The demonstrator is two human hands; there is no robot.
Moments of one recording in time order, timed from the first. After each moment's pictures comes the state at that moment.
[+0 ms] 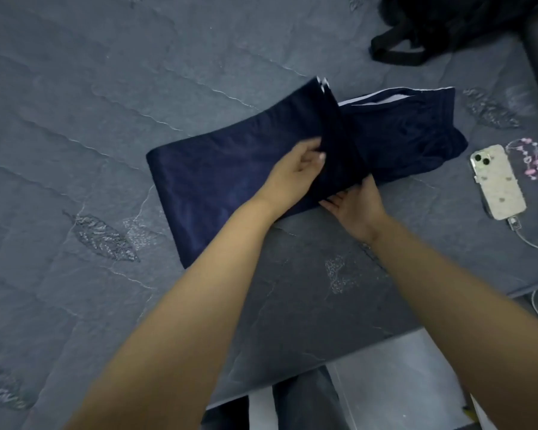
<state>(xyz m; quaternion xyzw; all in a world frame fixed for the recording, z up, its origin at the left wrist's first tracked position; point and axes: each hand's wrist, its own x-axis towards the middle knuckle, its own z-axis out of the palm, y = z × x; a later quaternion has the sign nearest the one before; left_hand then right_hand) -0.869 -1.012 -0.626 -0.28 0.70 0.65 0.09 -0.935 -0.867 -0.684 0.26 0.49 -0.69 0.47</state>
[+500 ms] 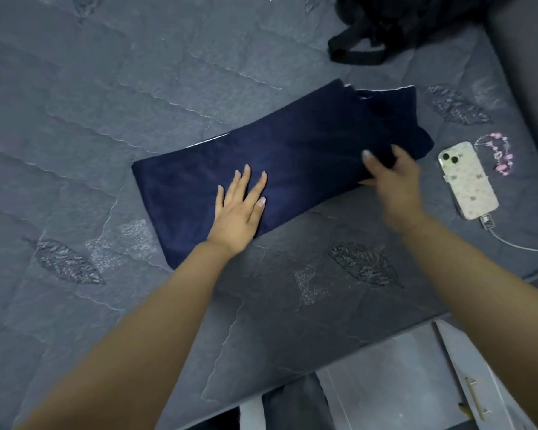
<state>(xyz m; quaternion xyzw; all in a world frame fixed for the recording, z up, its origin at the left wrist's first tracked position) -0.832 -1.007 -0.708 -0.20 0.92 0.31 0.16 -1.012 -0.804 -0.663 0.09 0.72 -0.64 0.24</state>
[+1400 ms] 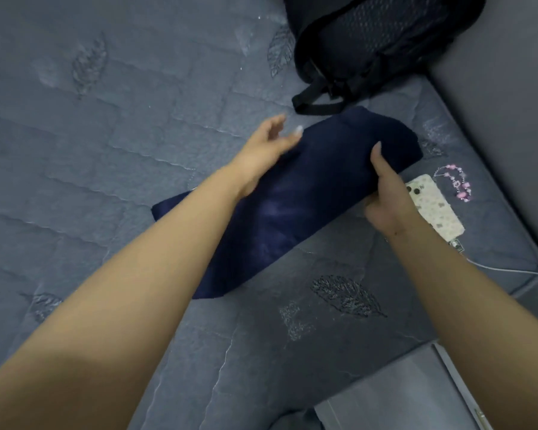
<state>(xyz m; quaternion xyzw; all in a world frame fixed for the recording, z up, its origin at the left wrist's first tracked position) -1.019 -1.003 -0.600 -0.28 0.65 0.70 0.11 -1.064 -0.797 -0.623 0.22 0.53 -0.76 0.30</state>
